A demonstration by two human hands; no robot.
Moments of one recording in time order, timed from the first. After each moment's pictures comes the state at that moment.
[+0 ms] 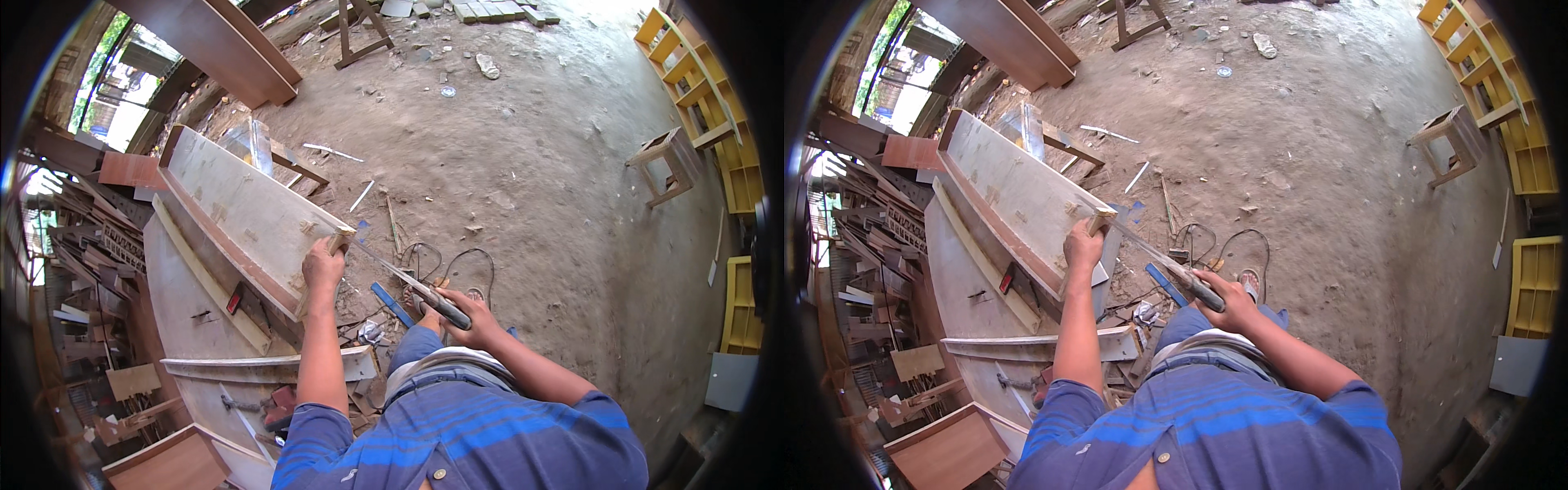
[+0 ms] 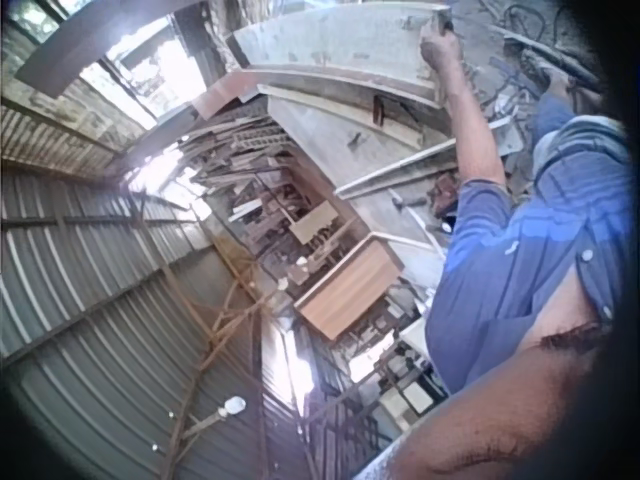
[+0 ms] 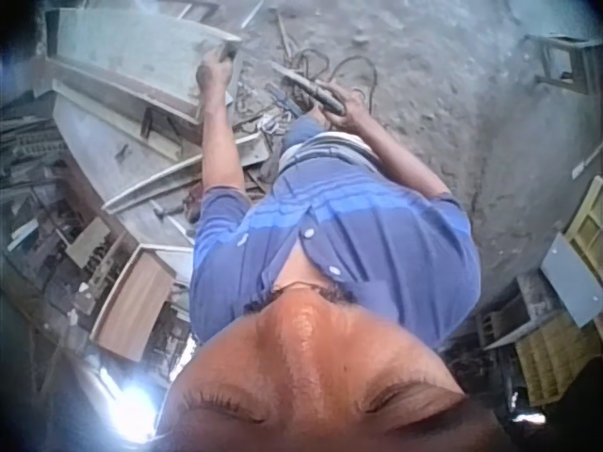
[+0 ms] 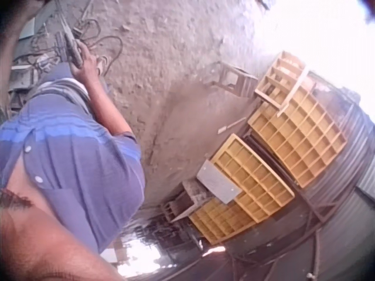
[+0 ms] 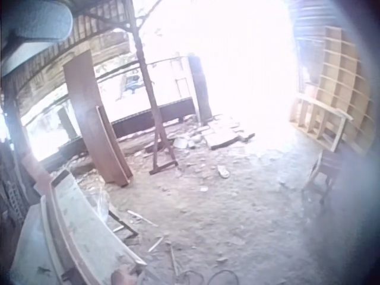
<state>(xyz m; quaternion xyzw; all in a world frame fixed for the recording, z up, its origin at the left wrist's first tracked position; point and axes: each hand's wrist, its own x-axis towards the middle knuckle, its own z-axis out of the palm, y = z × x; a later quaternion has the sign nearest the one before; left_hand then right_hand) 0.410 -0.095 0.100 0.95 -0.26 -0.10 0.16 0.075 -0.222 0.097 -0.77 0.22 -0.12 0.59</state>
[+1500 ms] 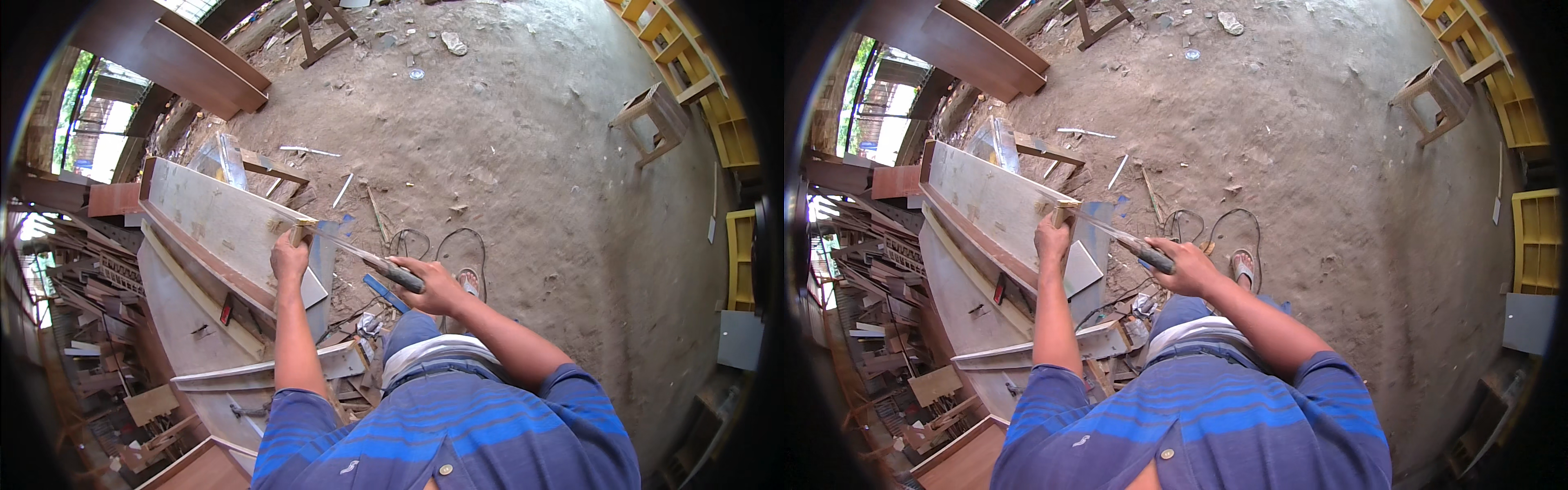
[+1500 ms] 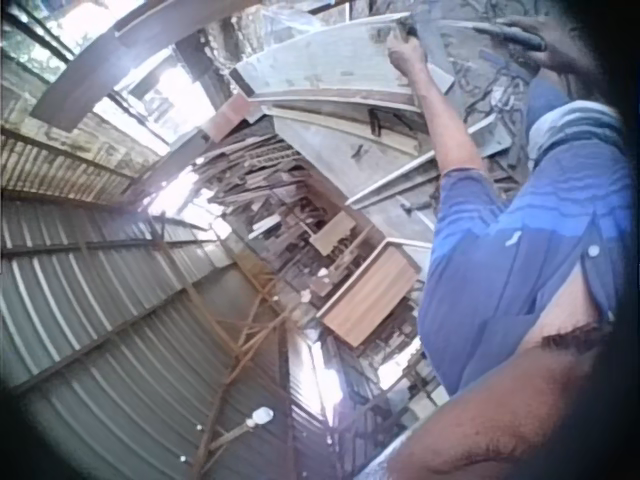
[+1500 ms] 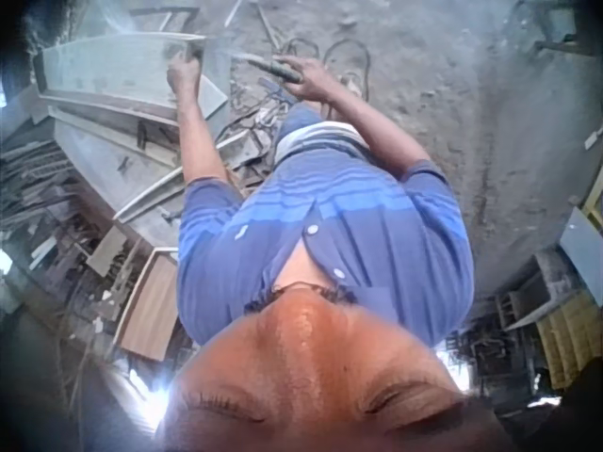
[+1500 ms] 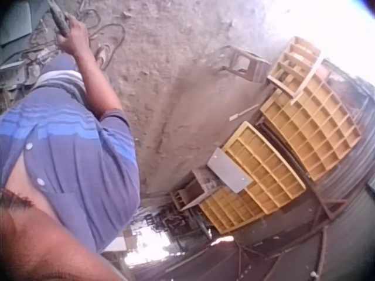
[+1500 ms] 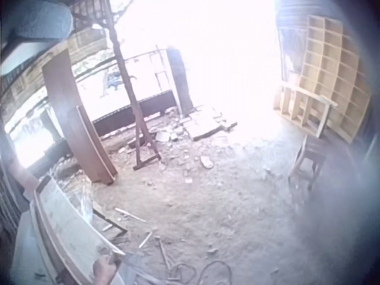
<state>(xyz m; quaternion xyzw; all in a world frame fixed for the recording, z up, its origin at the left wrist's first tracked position) 0.436 -0.109 0.101 0.95 -0.26 -0.09 0.13 0.102 -0.240 0.093 -0.77 0.24 -0.11 0.58</state>
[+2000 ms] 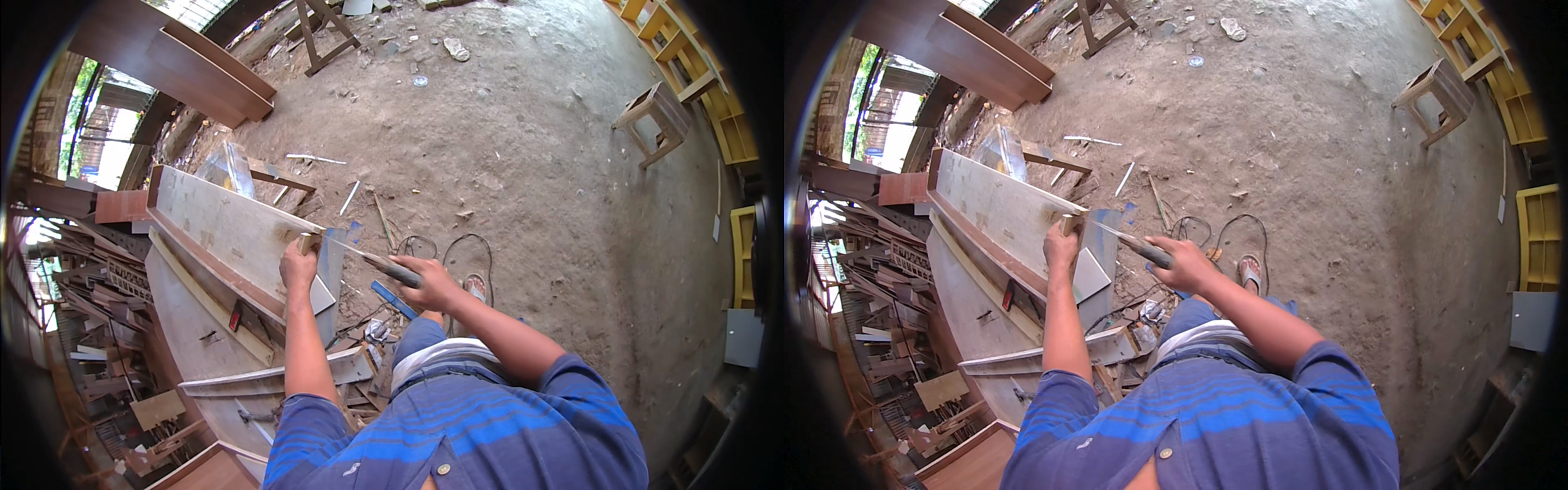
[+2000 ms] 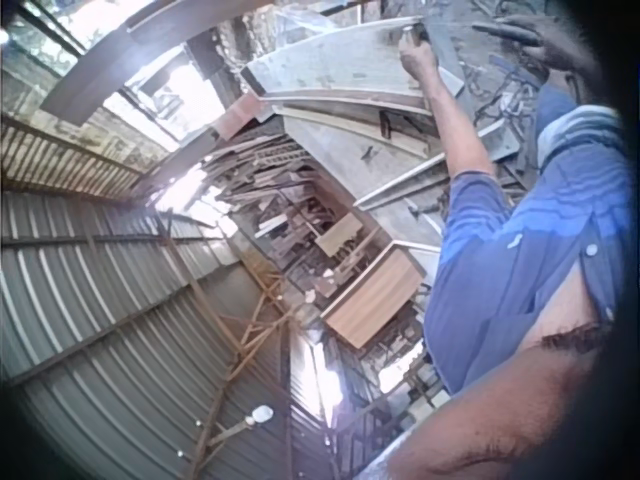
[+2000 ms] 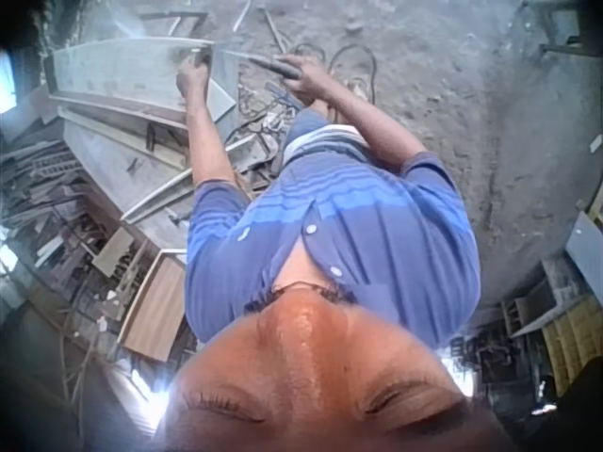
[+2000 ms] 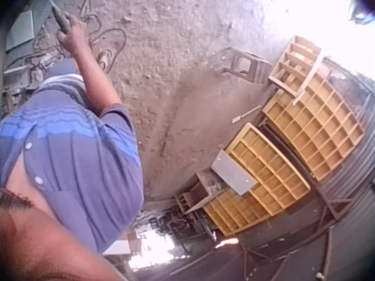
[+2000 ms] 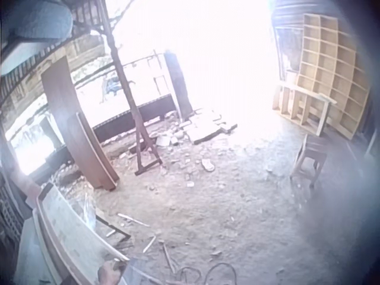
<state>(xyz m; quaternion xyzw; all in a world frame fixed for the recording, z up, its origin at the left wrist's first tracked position) 0.440 -0.107 0.097 0.95 -0.25 -0.09 0.15 0.131 -0.244 0.075 -0.76 0.24 -0.15 0.59</state>
